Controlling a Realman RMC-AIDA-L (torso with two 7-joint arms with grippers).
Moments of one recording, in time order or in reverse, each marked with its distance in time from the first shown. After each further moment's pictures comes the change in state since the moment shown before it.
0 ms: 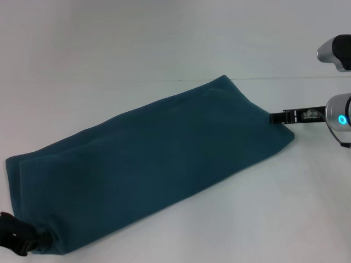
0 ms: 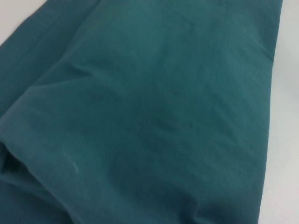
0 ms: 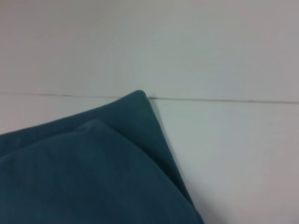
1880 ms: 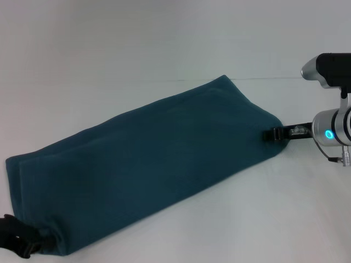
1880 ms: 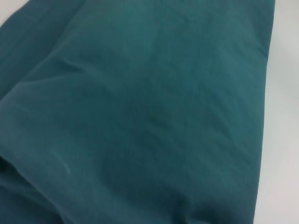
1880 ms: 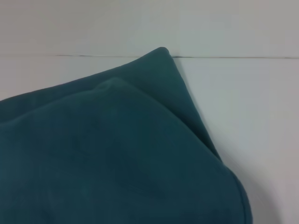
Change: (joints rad) left arm -0.011 0.009 0.004 -0.039 0.002 -0.005 0.007; right arm 0.065 0.005 0.045 0.175 0.060 0.025 -0.107
